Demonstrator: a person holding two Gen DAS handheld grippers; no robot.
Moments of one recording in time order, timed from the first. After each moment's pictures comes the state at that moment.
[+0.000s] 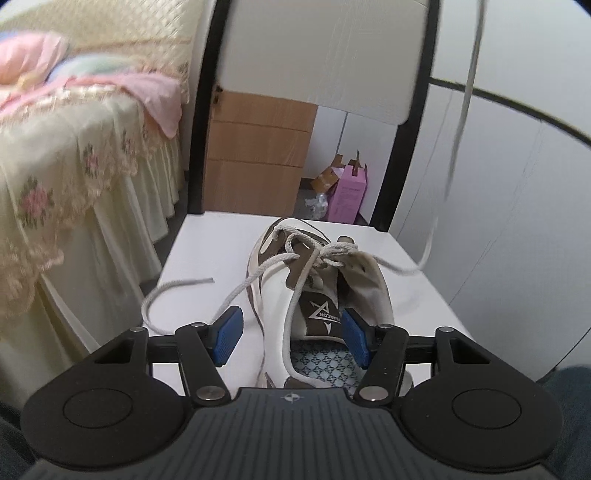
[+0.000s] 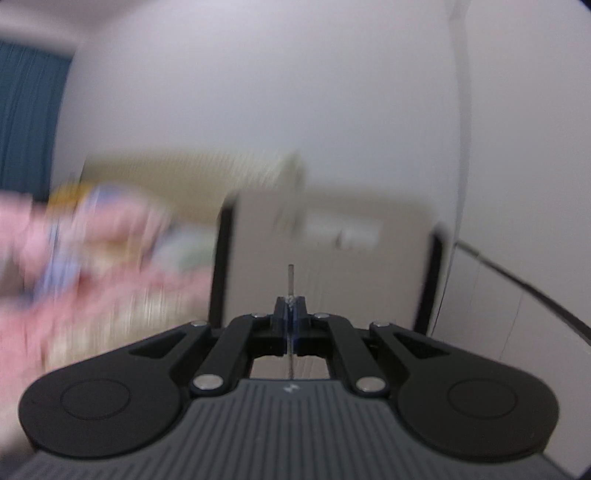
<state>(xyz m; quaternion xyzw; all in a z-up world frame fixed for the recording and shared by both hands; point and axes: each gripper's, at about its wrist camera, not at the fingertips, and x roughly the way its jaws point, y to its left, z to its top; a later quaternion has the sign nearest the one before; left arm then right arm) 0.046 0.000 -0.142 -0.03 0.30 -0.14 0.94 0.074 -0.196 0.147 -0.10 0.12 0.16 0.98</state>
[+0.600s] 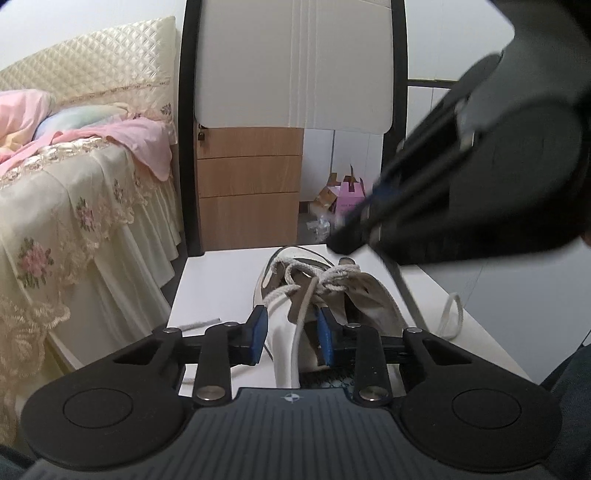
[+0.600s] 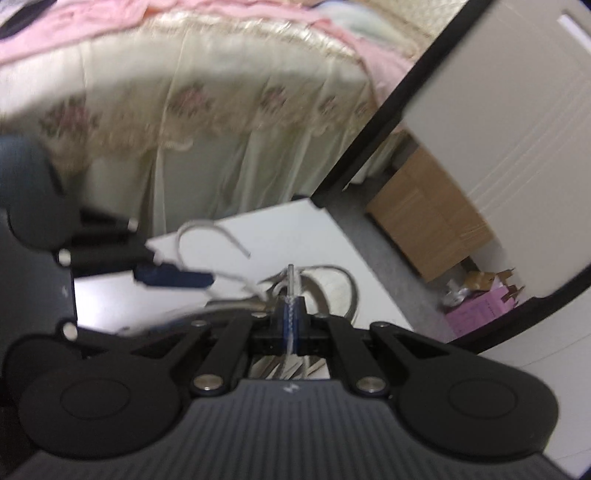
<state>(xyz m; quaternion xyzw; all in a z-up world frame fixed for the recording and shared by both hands) 0.054 -0.006 -0.143 0.02 0.26 -0.15 0.95 0.097 -0.095 -0.047 -0.35 0.35 0.28 0.83</state>
